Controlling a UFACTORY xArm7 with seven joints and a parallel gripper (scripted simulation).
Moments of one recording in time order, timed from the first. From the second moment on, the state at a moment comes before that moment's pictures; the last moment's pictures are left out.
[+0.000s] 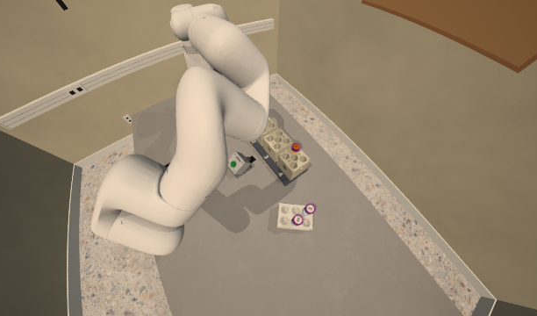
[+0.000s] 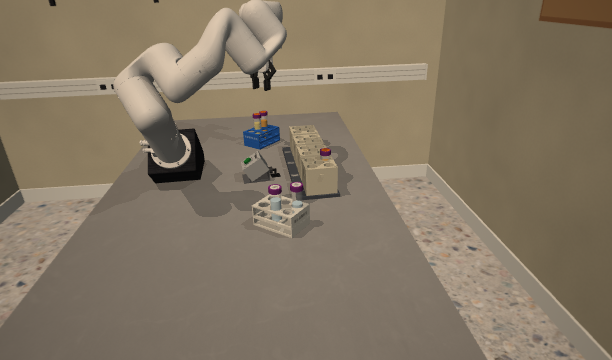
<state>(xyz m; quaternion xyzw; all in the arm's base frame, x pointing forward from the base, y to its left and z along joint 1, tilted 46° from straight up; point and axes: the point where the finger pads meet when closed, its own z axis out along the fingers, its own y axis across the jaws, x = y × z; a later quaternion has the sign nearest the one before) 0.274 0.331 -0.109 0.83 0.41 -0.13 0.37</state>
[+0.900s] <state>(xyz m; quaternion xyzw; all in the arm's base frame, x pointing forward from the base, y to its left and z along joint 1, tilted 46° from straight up) 0.243 0.372 -0.155 0.83 0.41 -0.13 0.37</state>
